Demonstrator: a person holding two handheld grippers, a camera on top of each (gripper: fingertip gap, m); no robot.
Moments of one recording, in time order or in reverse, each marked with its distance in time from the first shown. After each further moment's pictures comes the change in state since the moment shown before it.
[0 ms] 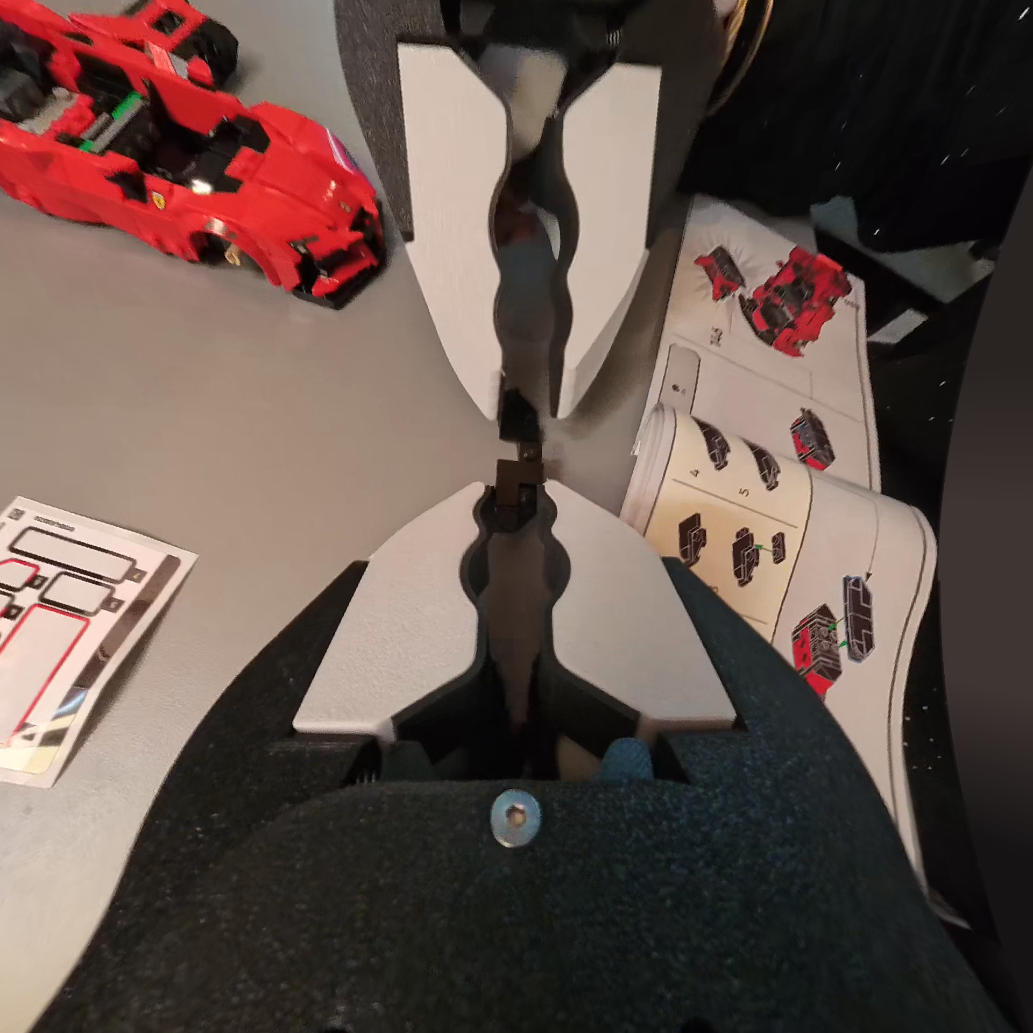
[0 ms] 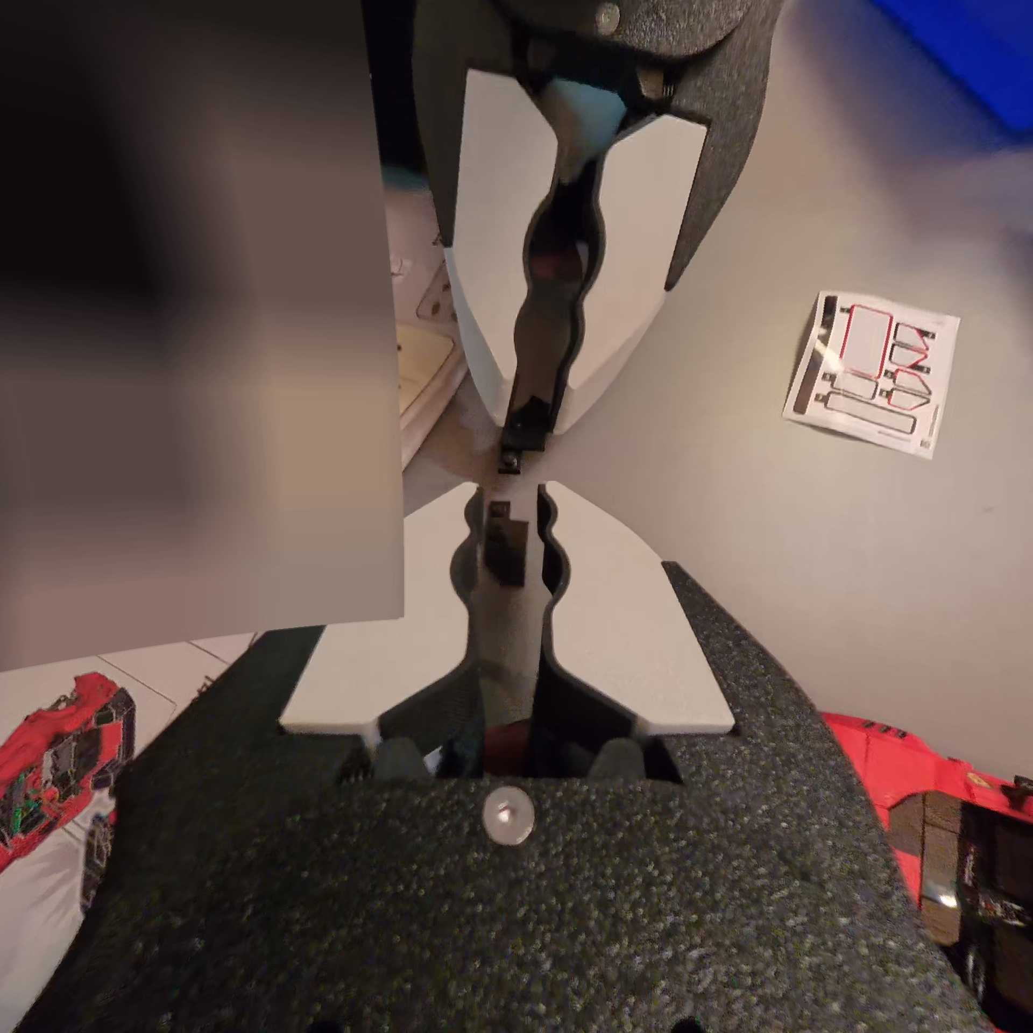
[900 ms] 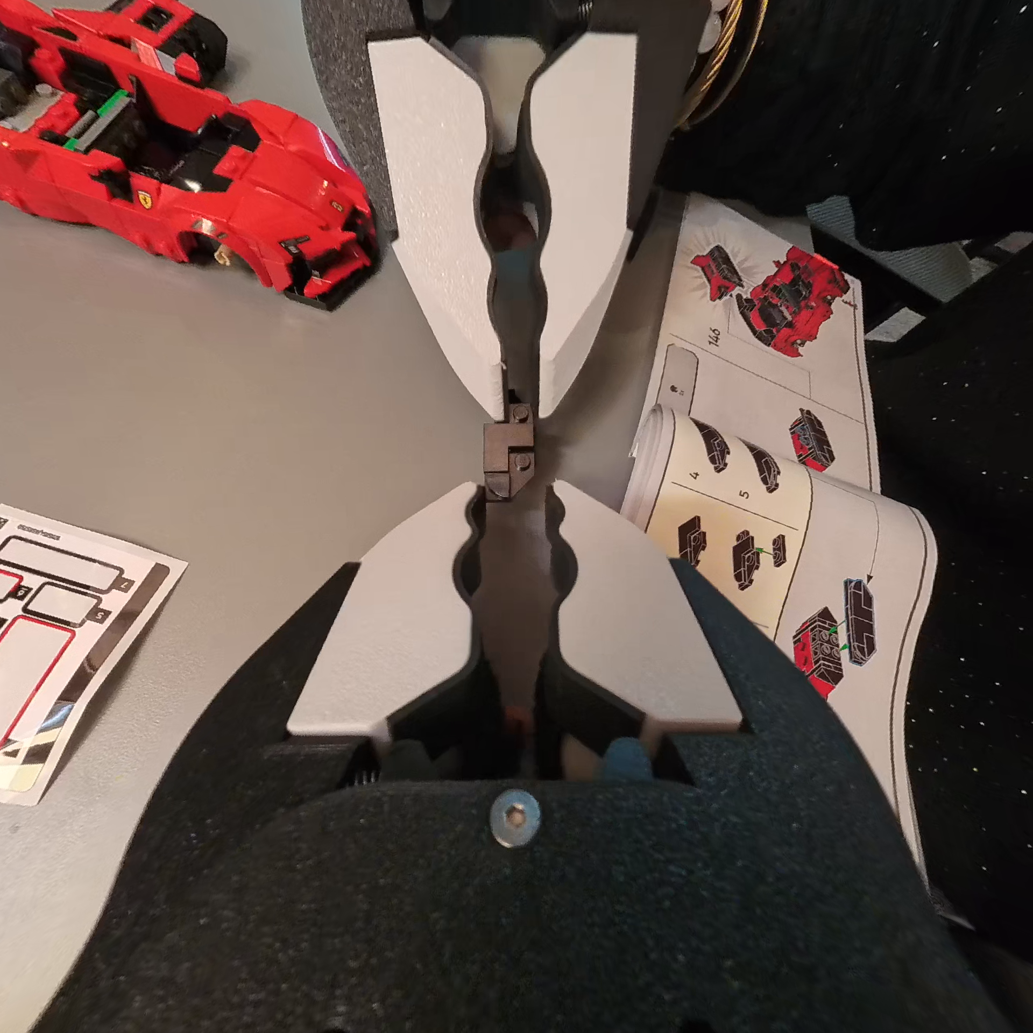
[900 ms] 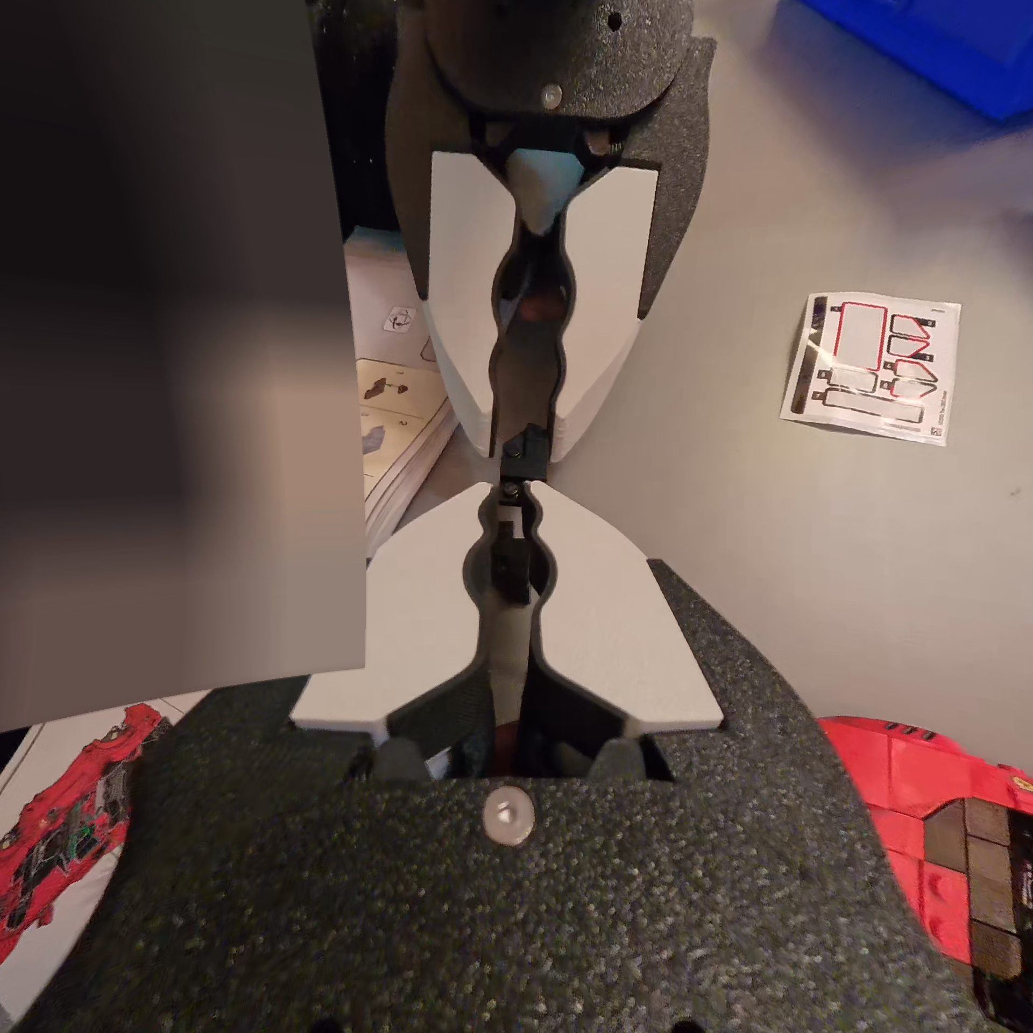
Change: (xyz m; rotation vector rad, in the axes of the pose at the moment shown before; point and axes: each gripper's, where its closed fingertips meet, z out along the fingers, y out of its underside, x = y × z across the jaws) left arm 0.001 0.000 0.003 0.000 0.009 0.000; right arm 0.002 -0.008 -0.002 0.080 -0.041 0.106
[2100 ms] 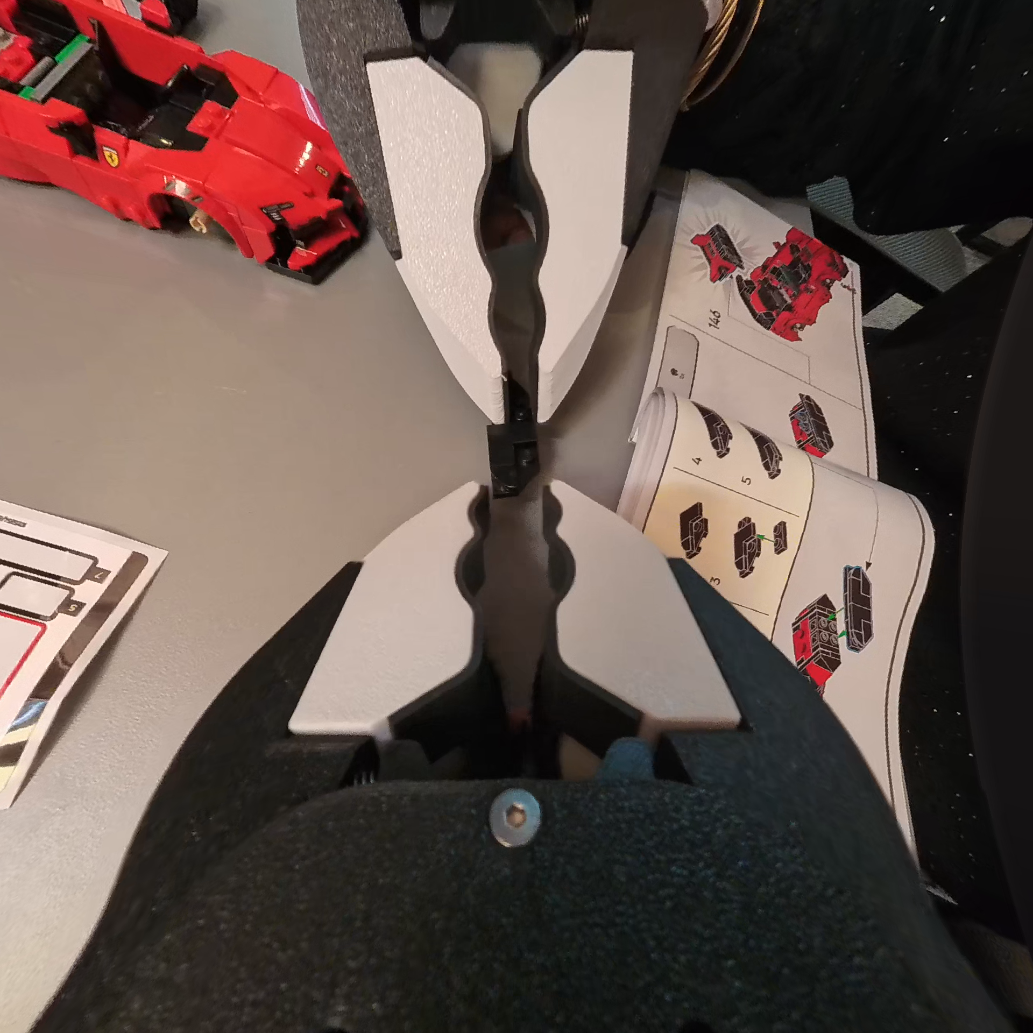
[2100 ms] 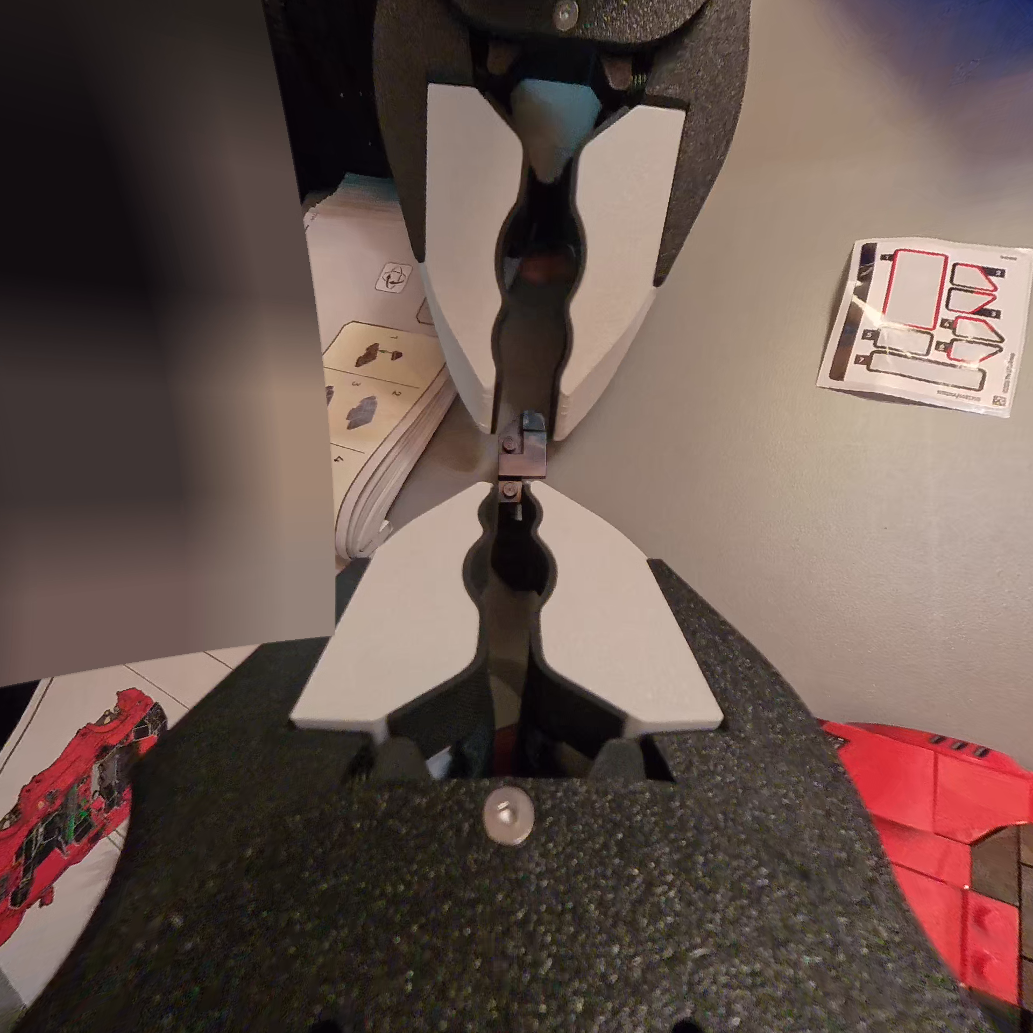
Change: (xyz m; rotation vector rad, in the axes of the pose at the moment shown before) left arm 0.001 0.007 0.002 -0.030 0.024 -0.017; right arm -0.001 0.014 0.008 -0.071 -0.018 0.011
